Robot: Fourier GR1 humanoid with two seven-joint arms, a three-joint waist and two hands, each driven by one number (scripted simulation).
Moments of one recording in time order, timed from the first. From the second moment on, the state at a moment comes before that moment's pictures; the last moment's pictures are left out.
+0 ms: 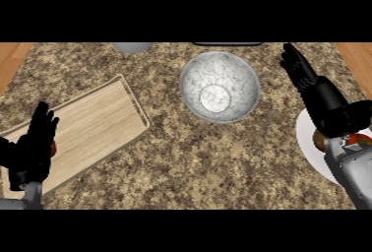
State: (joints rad) left arm -0.03 0.47 -0.13 -1.50 0.37 0.46 0.06; right arm -0.40 -0.49 0.25 -1.57 -0.22 -0.13 0.10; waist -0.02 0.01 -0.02
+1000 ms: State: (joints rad) left arm -0.20 0.53 -0.01 -1.49 0.39 0.24 -0.09; right arm -0.15 -0.73 0.25 -1.52 0.17 -0.20 -0.03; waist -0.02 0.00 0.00
